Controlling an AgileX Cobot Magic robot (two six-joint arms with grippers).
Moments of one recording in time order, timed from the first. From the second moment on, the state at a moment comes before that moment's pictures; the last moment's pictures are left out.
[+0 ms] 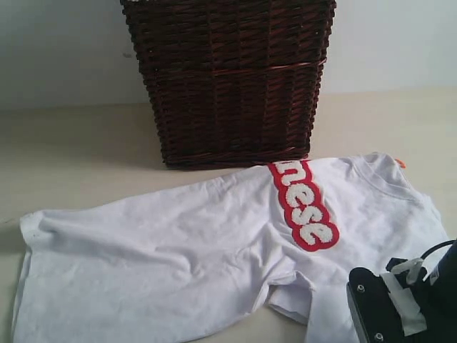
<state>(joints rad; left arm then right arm) 0.11 0.01 0.00 -0.07 0.37 0.58 0.37 1.59 -0.45 0.30 0.62 -1.43</state>
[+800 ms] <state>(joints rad) 0.11 0.01 0.00 -0.07 0.37 0.58 0.37 1.50 -0.42 0.38 0.77 -1.38</state>
